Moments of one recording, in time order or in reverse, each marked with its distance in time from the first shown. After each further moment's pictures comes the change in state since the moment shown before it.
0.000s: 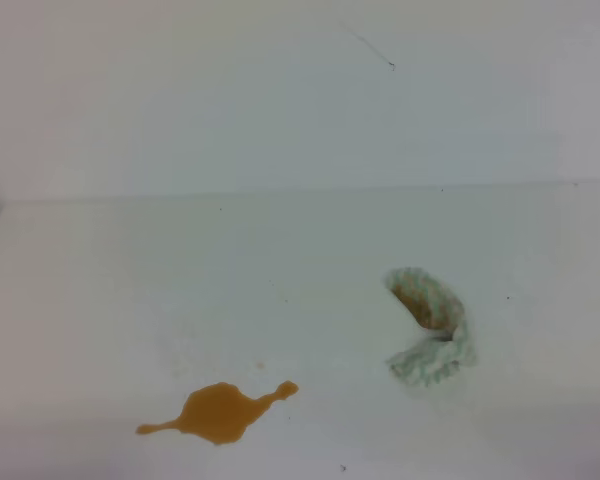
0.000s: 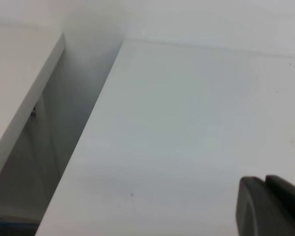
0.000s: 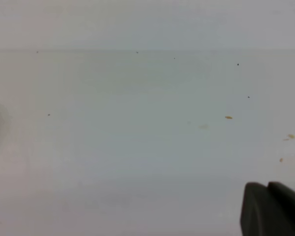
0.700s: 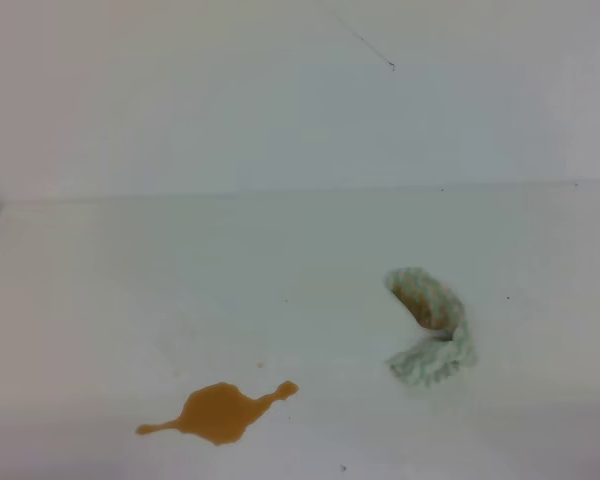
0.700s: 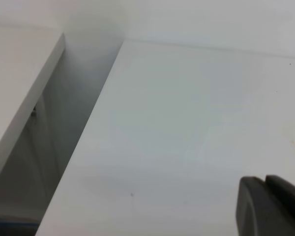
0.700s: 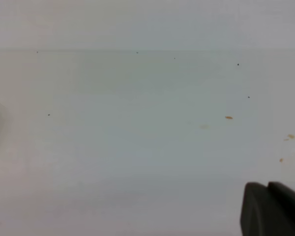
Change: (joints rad) left arm 0.000 -0.002 0.002 0.000 -0.001 0.000; right arm 0.000 0.003 0.001 0.002 -0.017 0.001
